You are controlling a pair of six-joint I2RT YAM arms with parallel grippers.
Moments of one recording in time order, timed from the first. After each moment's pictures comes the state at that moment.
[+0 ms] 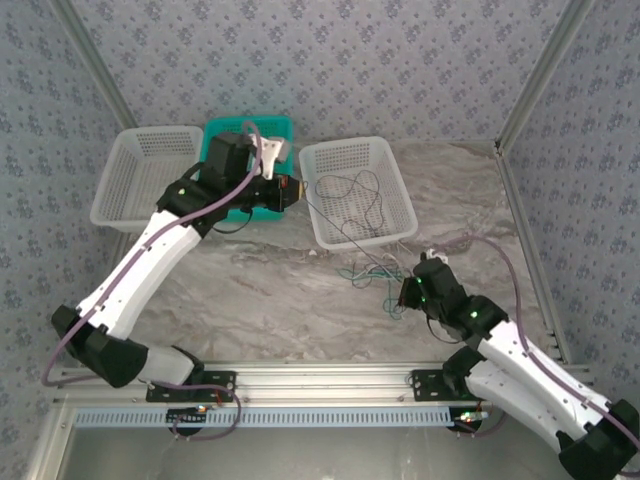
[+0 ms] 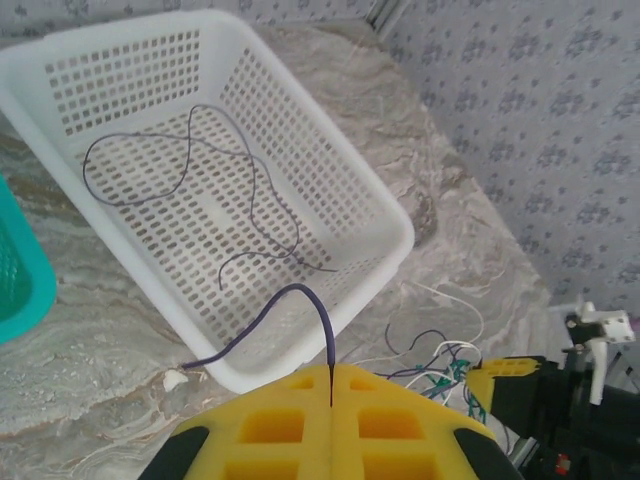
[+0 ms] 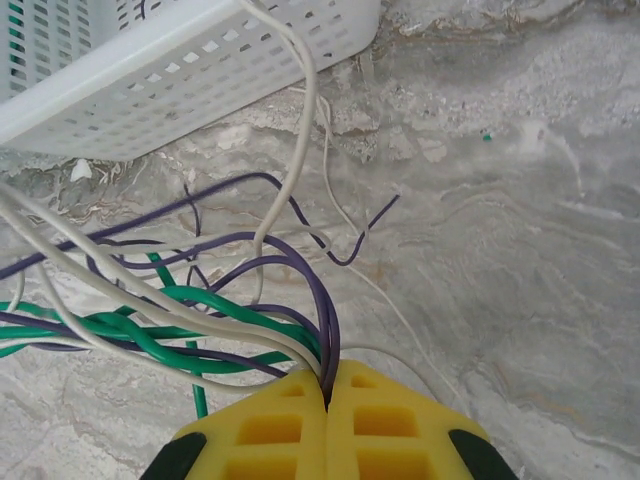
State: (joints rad) left arm -0.56 1.37 1.54 -0.73 0.32 -0.34; right arm 0.63 0.68 0.50 -0.66 0.19 0.74
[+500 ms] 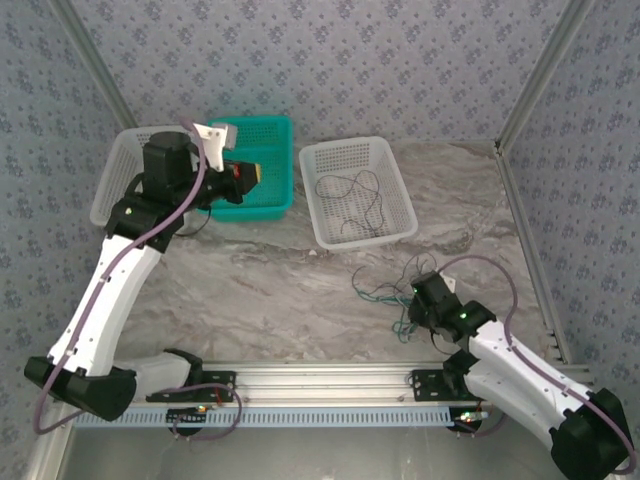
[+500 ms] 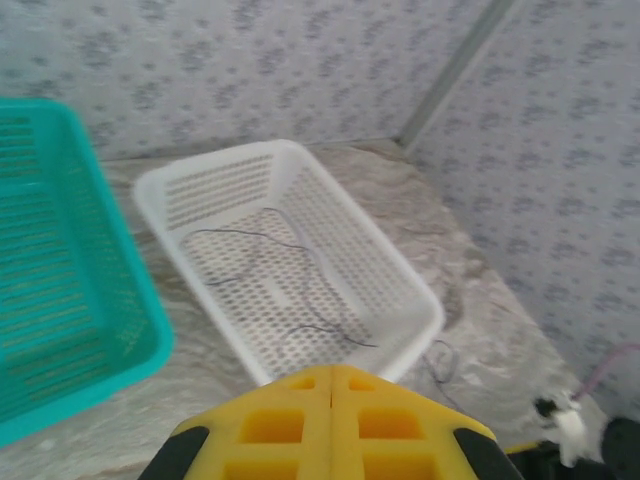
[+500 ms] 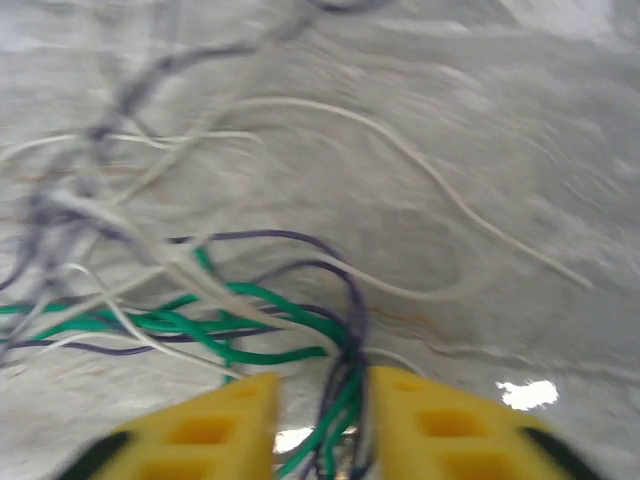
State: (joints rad) left arm -0.38 1.20 1.46 -0.65 0.39 -0.31; right arm 0.56 0.74 0.38 -0.69 0.20 0.79
